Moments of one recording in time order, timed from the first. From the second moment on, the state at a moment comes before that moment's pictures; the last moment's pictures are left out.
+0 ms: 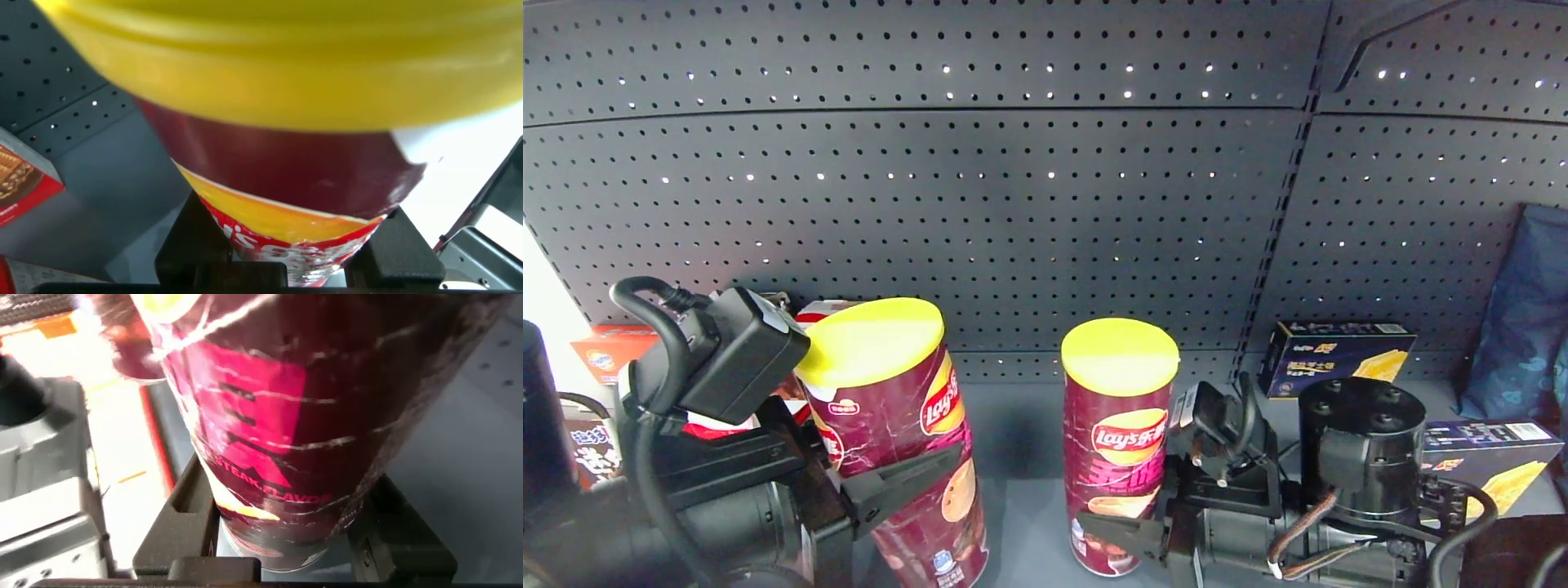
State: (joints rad) left arm -0.69 1.22 -0.58 -0.36 -0.07 -0.01; right arm 0.80 1.75 -0.53 -0.96 0.35 -0.10
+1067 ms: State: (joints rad) left arm -0.67 1.23 -0.57 -0.36 -0.07 -0.01; right arm 0.82 1.86 -0.45 -1.16 0.33 -0.05
